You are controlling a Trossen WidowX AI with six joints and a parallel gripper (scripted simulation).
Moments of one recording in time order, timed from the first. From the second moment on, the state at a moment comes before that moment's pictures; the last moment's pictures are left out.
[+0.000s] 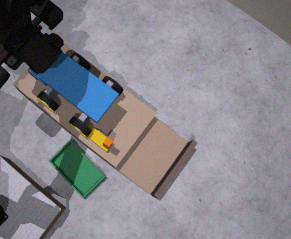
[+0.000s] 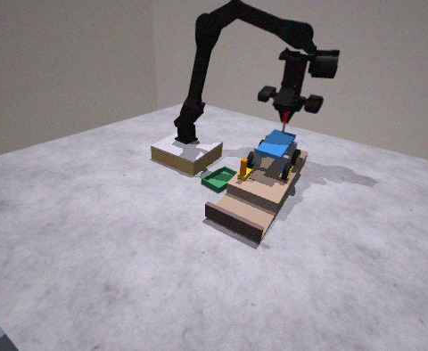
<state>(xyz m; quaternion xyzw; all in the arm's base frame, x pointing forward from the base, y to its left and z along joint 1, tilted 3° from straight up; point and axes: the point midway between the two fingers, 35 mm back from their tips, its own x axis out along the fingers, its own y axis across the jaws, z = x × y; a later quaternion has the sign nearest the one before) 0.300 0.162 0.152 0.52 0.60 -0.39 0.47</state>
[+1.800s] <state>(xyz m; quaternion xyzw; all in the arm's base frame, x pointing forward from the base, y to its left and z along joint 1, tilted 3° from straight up) 0.236 0.079 0.140 0.53 0.59 -0.40 0.47</state>
